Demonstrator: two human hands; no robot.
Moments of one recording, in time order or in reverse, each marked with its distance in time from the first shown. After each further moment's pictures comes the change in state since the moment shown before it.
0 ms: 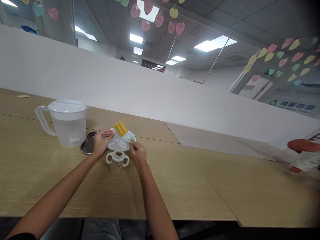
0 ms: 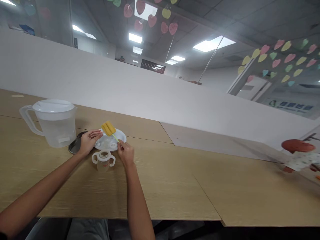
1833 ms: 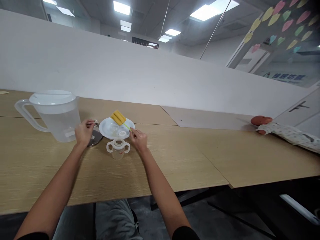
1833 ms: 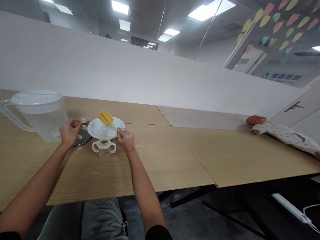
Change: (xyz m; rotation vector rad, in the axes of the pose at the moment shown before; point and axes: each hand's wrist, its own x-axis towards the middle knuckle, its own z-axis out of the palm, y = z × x) left_hand 0.032 -0.014 -0.066 0.515 0.078 0.081; right_hand -0.005 0.006 0.005 -0.148 0.067 -0.001
